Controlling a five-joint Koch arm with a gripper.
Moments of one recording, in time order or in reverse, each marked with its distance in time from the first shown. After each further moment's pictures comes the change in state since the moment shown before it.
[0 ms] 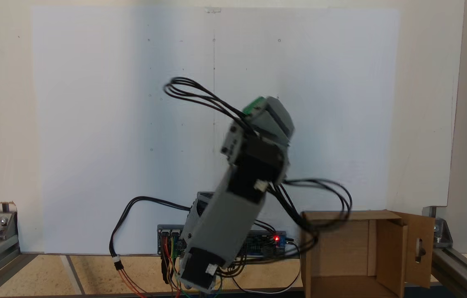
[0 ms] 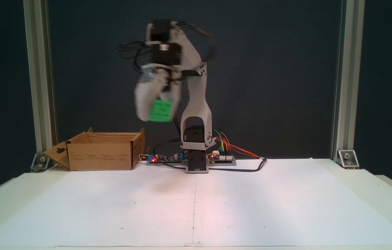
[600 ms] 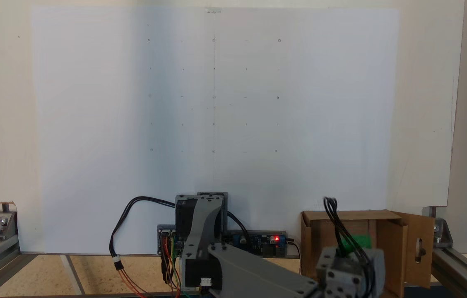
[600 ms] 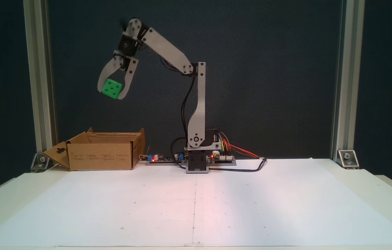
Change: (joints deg) arm 66.7 0.3 -10.8 -2.5 -39.9
